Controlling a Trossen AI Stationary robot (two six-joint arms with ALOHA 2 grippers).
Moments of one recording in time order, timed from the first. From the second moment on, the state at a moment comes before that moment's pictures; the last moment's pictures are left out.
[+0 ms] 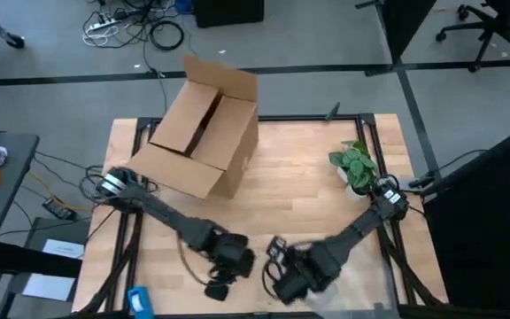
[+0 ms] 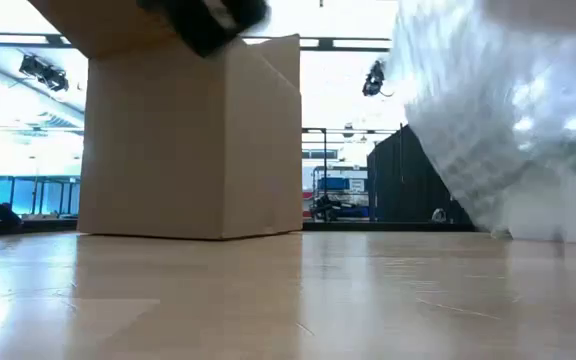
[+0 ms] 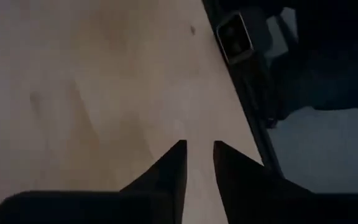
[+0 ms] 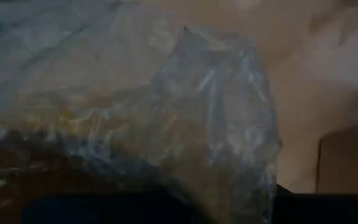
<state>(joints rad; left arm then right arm) -0.54 1.83 1.53 -0.77 0.15 -0.27 0.61 2.11 2.18 -1.48 0.30 -0.40</state>
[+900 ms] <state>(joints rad) -0.81 1.50 1.08 -0.55 -0.52 -0.78 0.51 2.14 1.88 -0.88 0.36 -1.03</state>
